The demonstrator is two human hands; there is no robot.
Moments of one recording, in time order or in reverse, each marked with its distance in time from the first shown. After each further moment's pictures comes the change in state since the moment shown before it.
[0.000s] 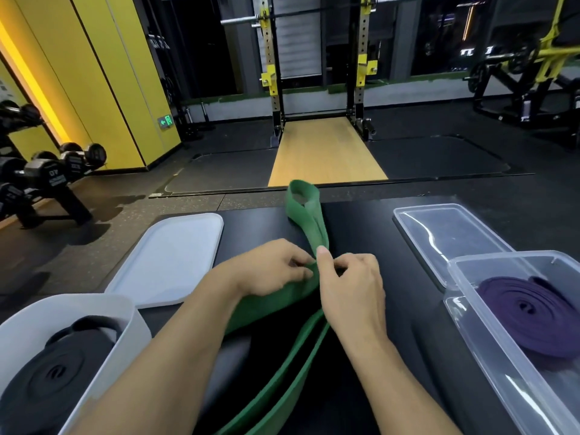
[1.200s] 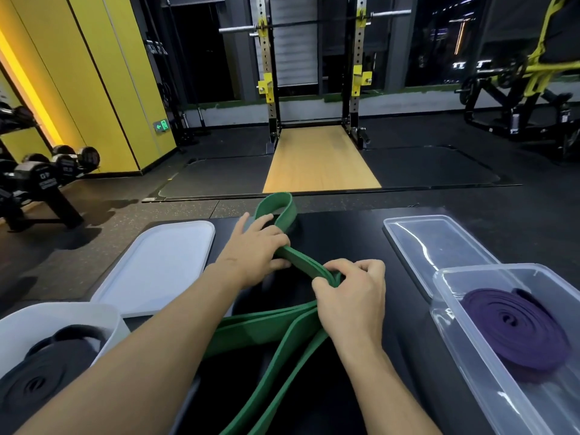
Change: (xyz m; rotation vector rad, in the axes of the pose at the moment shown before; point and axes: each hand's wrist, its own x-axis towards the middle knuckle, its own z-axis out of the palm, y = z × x) left_hand 0.040 -0.045 -0.004 0.649 0.227 -0.078; right_hand 0.007 0.008 -0.005 0.010 0.094 0.003
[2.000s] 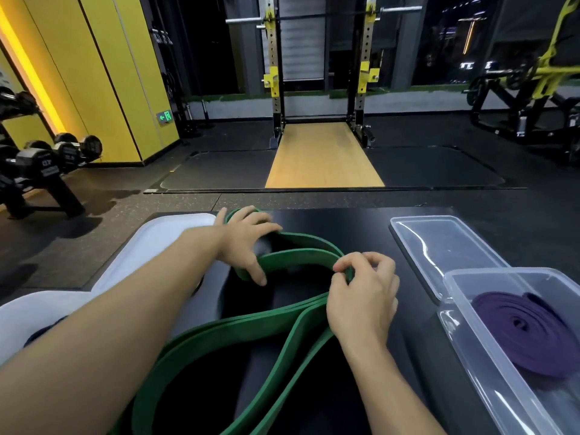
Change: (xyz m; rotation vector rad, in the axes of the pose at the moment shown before) left_hand 0.003 -0.041 -0.027 0.006 -0.387 -0.084; right_hand 0.000 0.003 0.009 -0.110 0.112 -0.019
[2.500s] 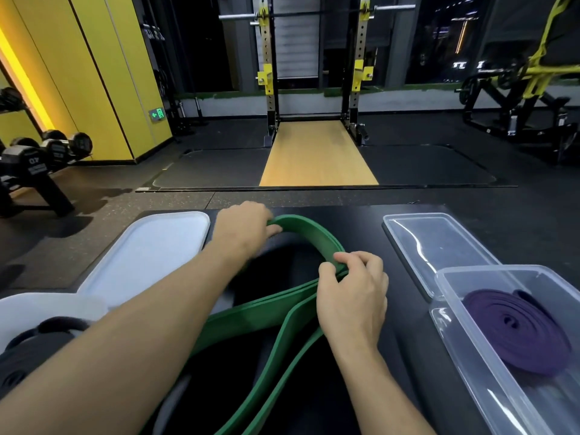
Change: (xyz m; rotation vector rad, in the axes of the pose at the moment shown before) left_hand 0.021 0.040 0.000 -0.071 0.504 -0.229; right_hand 0.000 -0.003 -0.002 0.030 -0.004 0.039
